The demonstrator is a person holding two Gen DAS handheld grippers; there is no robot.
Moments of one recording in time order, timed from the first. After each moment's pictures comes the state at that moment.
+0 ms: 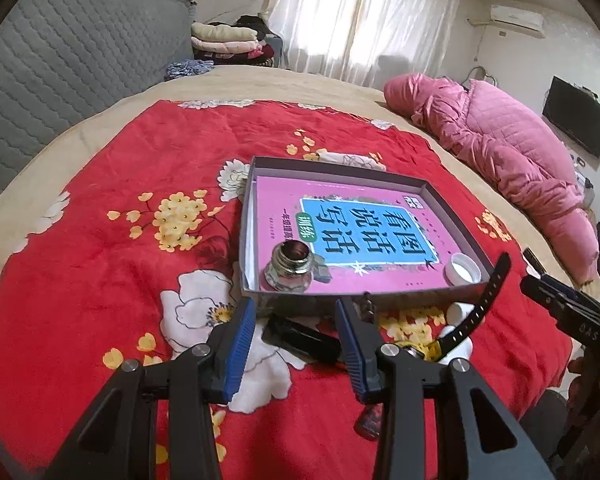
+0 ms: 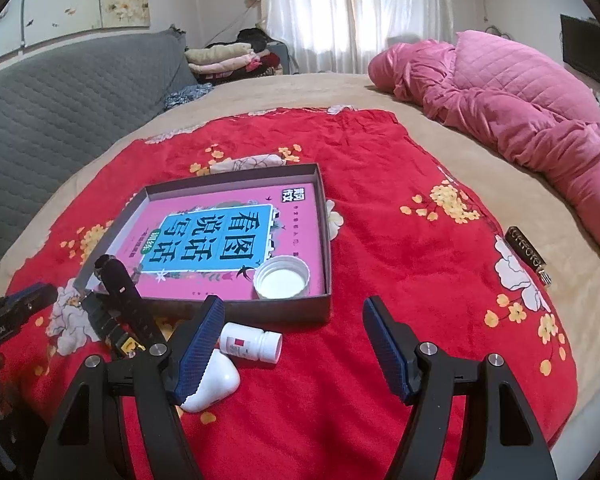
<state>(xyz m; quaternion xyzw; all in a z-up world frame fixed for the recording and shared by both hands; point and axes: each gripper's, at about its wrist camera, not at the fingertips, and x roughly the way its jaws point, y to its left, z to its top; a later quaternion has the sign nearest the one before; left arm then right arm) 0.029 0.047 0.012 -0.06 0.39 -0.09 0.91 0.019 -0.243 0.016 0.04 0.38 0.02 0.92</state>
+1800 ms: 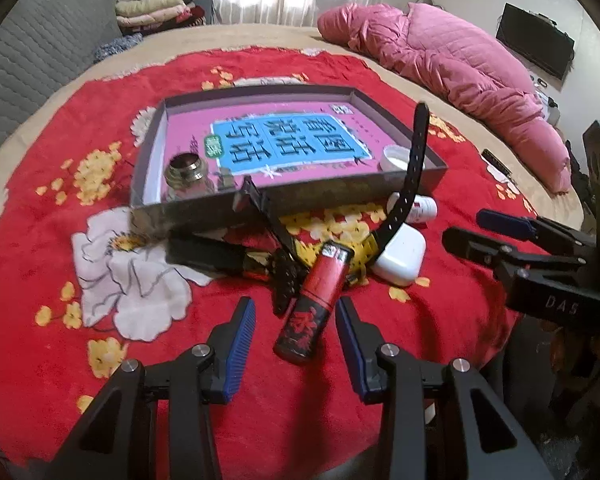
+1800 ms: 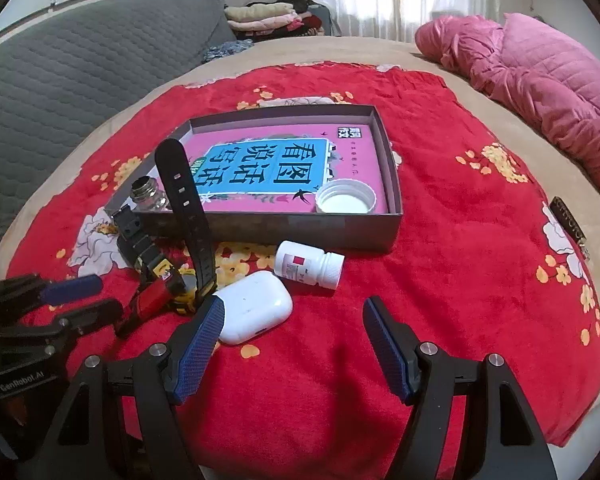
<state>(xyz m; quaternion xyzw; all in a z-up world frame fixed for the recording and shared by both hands) -0.001 -0.015 -0.023 0.01 0.47 -0.18 0.86 -0.001 -0.210 -0.018 0.02 0.44 0.09 0.89</state>
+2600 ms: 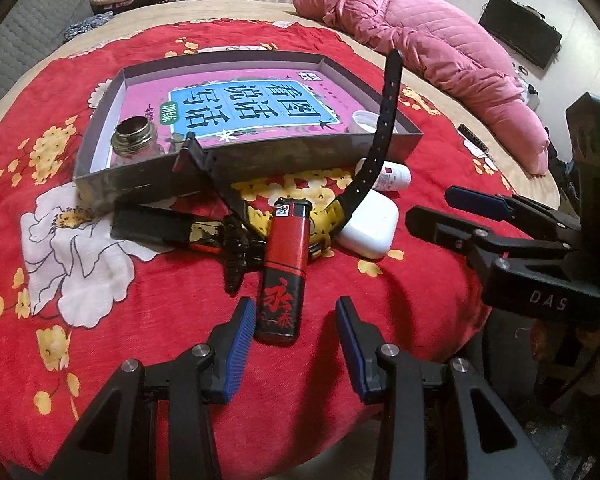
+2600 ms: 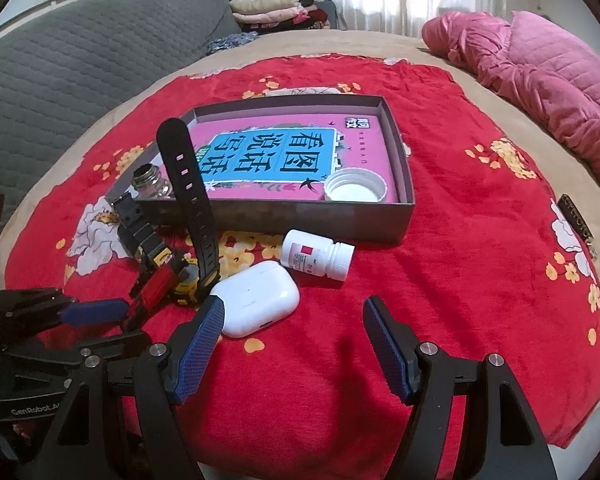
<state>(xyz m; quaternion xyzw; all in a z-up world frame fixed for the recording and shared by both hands) -0.001 -0.030 -0.040 0.00 0.51 -0.23 0.83 0.001 -0.201 -0.028 0.01 0.45 0.10 0.89</state>
